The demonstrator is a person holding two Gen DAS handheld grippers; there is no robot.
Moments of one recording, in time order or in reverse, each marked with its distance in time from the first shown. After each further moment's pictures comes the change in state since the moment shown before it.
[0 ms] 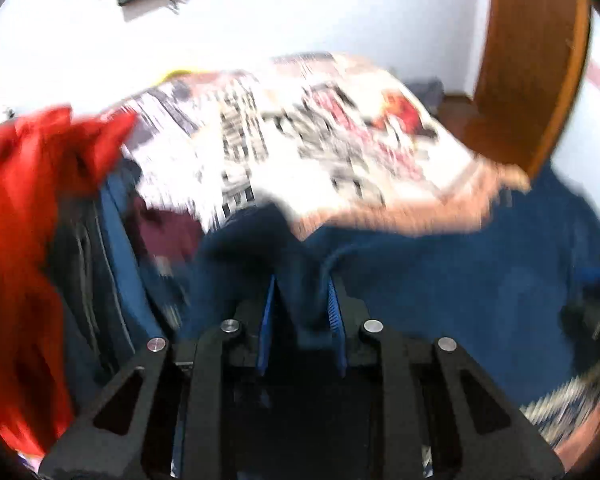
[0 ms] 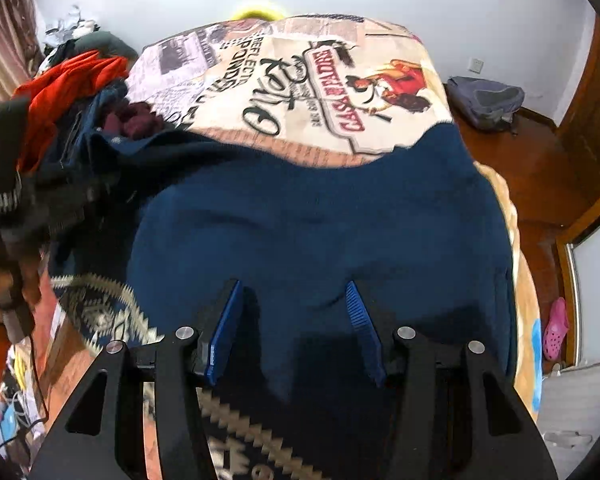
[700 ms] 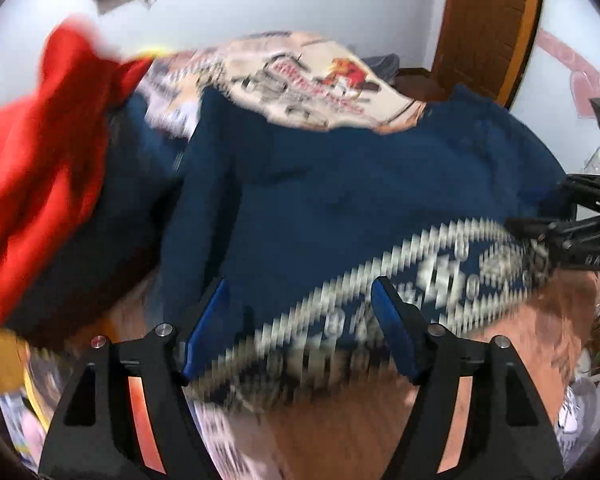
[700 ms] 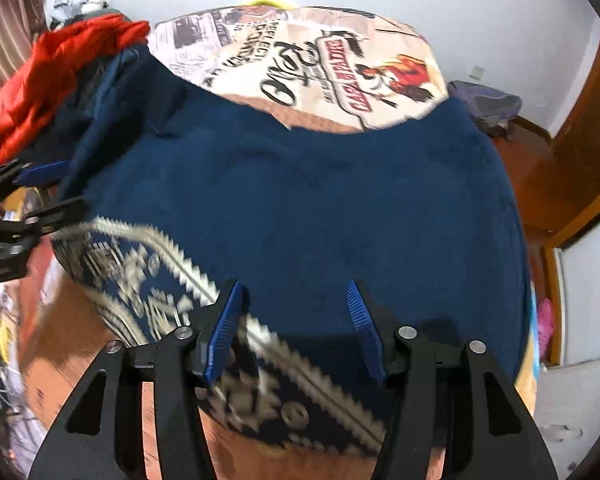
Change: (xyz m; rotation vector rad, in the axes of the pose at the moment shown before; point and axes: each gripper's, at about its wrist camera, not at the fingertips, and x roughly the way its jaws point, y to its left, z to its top) left arm -0.084 0.002 -0.118 0.064 0.104 -0.125; right arm -0.018 0.026 -0.055 -0.069 0.025 -0.046
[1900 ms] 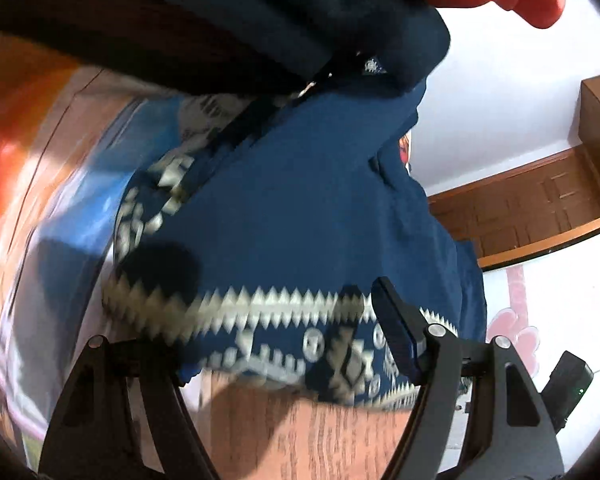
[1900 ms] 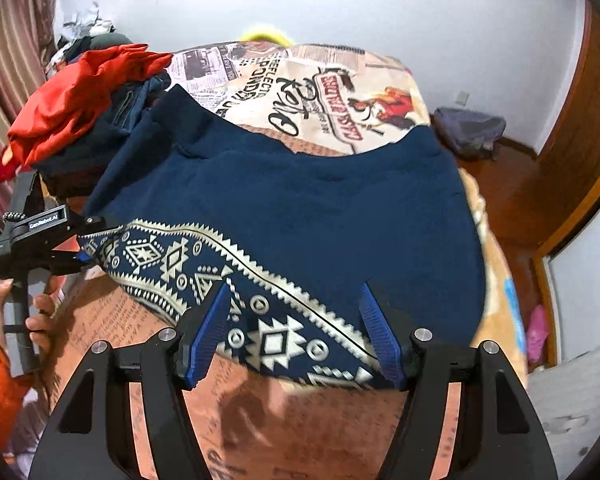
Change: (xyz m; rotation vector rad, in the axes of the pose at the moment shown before) left arm 0.068 0.089 -0.068 -0.863 -0.054 -0.435; right arm -0.032 0.015 -0.010 0.040 -0.105 0.013
